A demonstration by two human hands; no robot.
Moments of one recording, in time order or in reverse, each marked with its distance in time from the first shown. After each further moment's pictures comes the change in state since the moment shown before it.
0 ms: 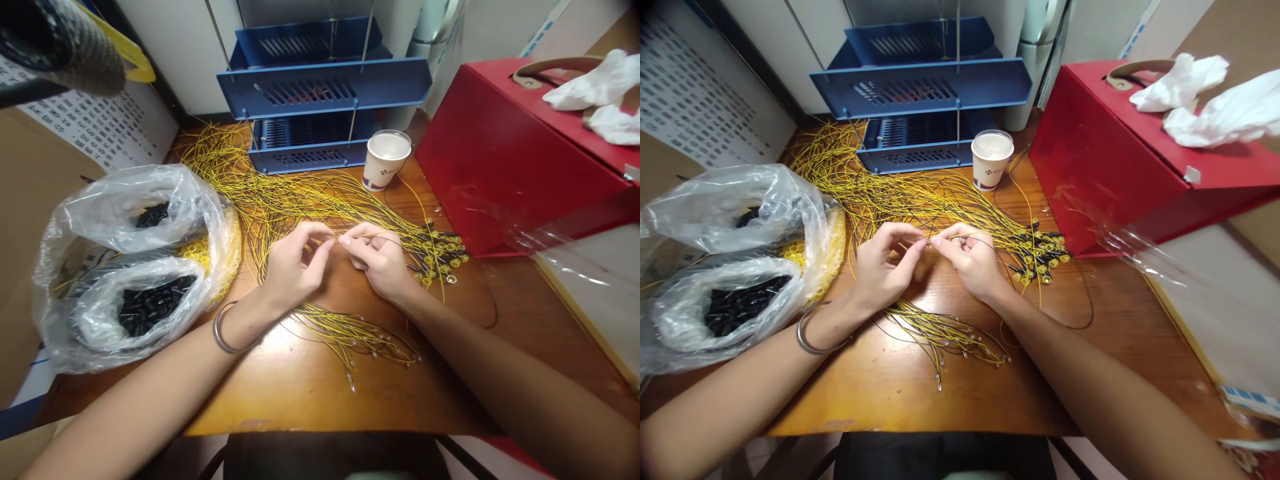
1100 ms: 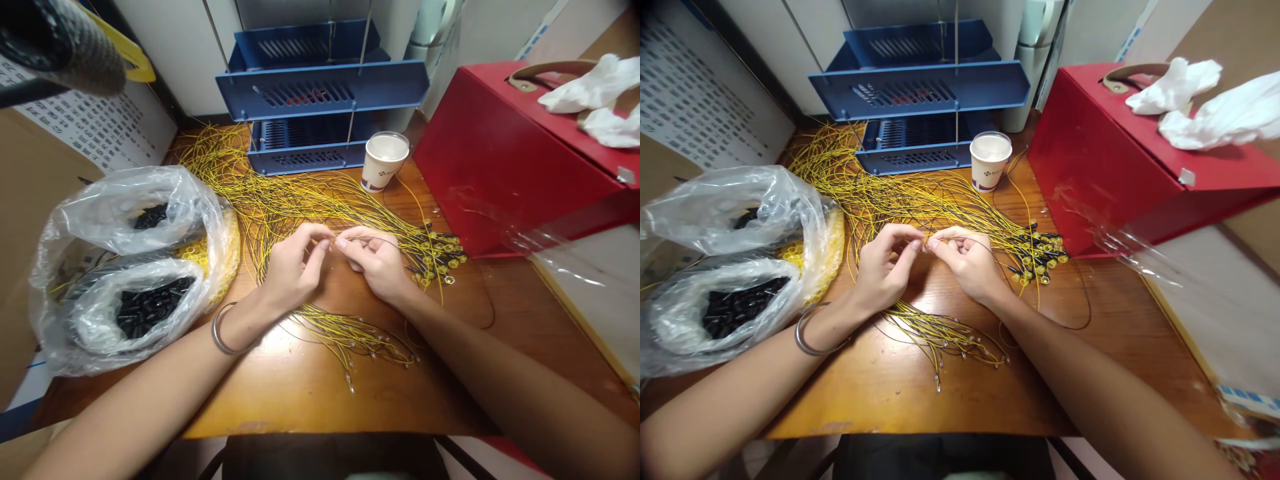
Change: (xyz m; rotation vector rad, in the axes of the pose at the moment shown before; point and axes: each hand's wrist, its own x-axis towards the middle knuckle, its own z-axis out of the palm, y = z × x) left_hand -0.001 -0.004 -0.001 -0.012 -0.063 -0.019; right_hand -0.003 -0.004 0.001 -0.116 -0.016 -0.030
